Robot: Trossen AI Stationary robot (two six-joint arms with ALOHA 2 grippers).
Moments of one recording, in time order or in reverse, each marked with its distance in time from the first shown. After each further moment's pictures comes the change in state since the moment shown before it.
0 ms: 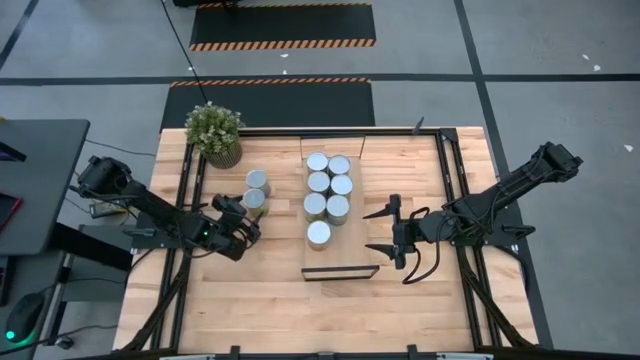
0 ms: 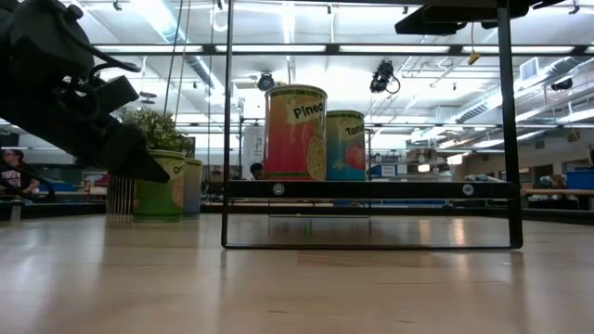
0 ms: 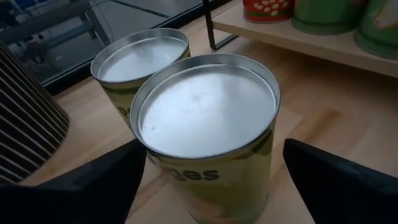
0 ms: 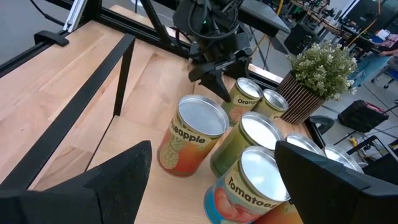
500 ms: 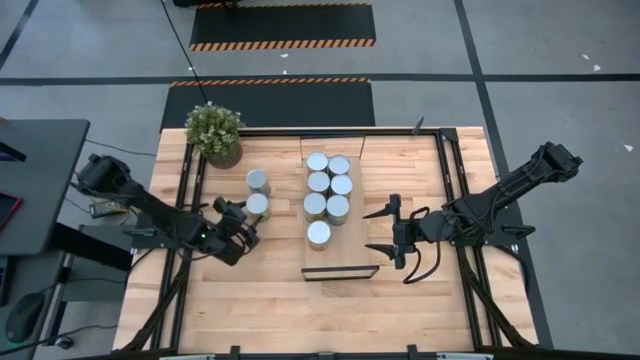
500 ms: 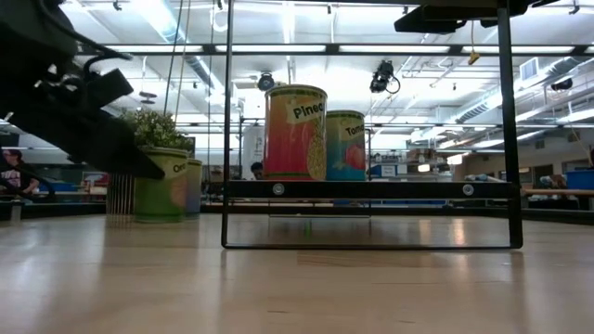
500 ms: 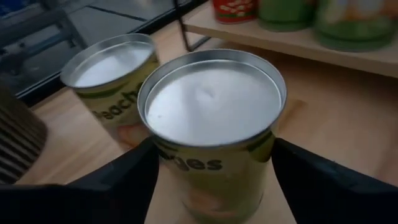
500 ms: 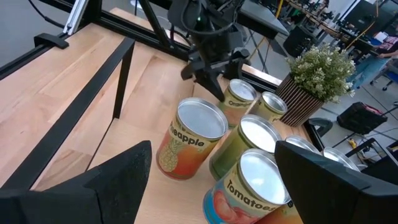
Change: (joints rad) left arm -0.067 -0.024 0.000 0.008 0.017 0.049; right arm 0.000 0.000 0.000 0.011 0.000 -0.007
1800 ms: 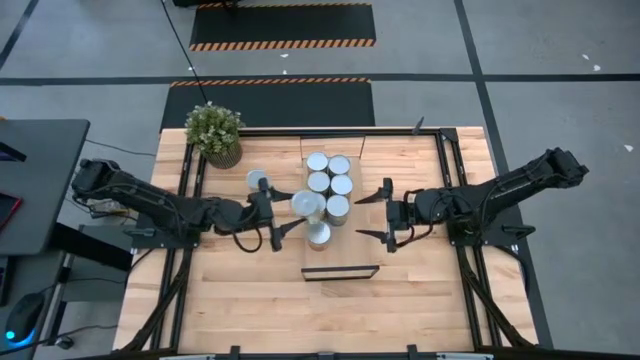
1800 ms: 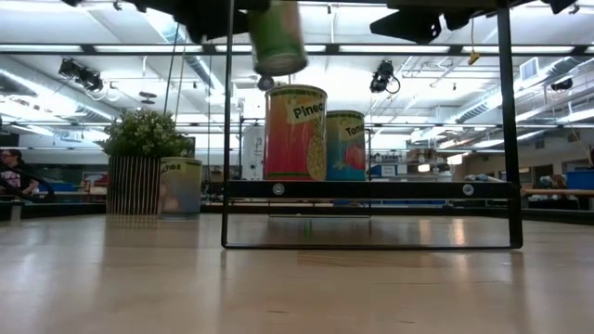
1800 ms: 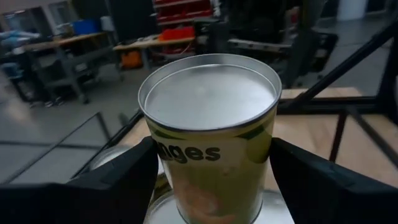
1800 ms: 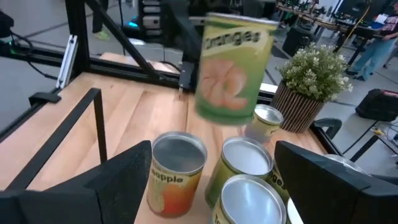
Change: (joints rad) left arm 0.231 -0.038 0.370 0.556 0.543 0.927; right arm -0.199 0.000 0.006 0.126 -0.212 0.094
